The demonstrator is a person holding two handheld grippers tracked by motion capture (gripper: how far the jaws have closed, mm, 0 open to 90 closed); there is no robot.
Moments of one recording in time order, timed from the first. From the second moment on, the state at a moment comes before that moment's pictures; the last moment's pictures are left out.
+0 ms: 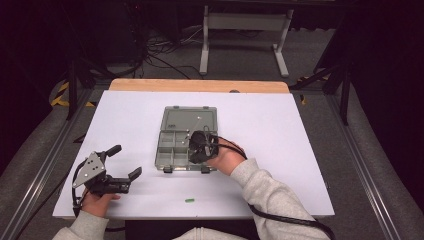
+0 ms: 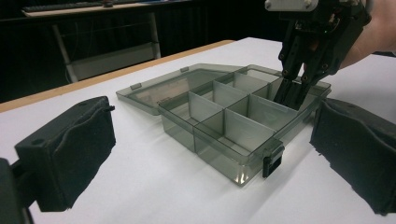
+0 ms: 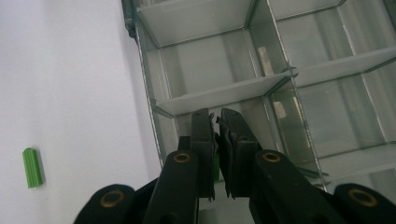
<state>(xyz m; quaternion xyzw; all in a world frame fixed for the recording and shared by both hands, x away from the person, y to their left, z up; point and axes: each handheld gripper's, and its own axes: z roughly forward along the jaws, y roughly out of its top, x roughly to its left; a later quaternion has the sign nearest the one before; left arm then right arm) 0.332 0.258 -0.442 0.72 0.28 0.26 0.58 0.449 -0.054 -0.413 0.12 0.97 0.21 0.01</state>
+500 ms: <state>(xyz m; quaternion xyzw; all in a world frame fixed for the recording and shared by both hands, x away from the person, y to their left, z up) 0.332 0.258 -0.442 0.72 0.28 0.26 0.58 0.449 -0.055 -0.411 0.13 0.97 0.22 0.03</state>
